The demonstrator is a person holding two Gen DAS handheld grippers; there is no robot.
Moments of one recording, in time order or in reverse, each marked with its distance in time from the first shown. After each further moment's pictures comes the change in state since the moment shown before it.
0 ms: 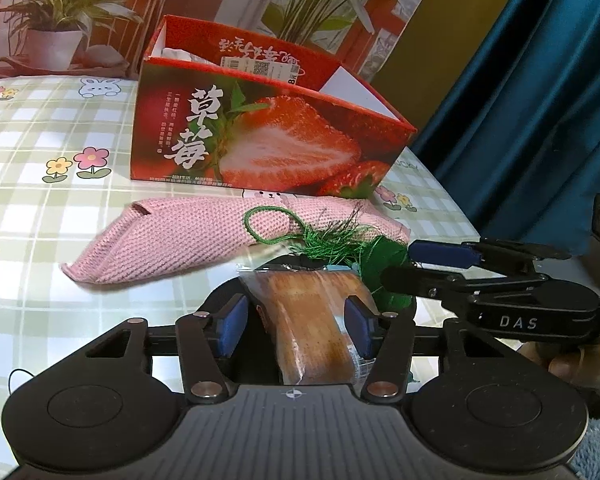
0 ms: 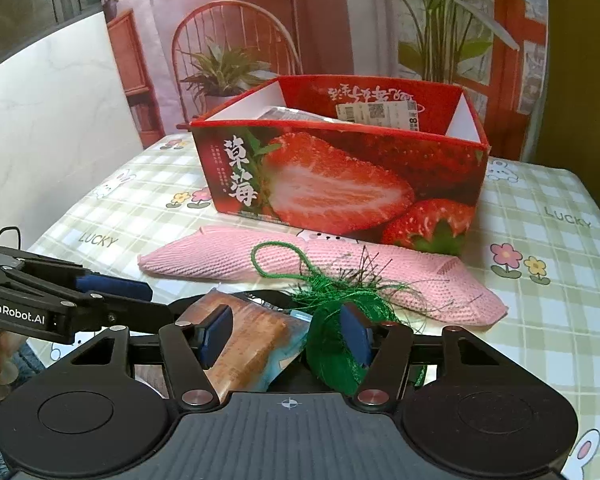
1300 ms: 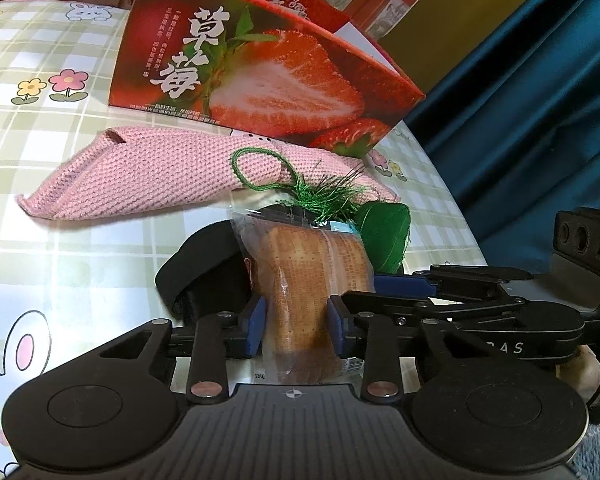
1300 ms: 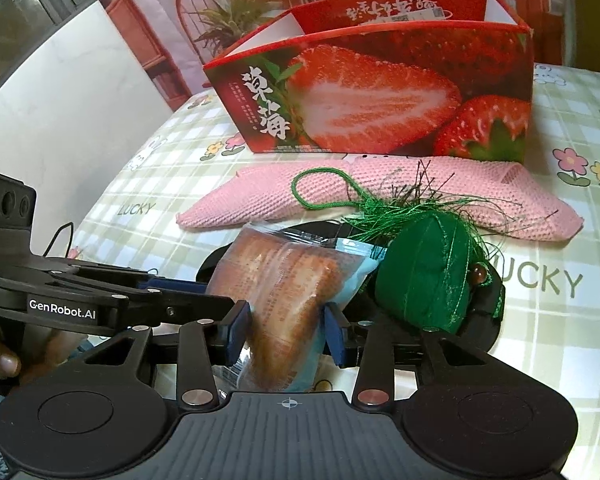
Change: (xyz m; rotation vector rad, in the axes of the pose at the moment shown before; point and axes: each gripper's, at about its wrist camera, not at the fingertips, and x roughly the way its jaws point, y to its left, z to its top) left arm 0.036 0.019 -0.010 -0.112 0.130 -0.116; right arm 0.033 -0.008 -0.016 0.148 0.185 0.199
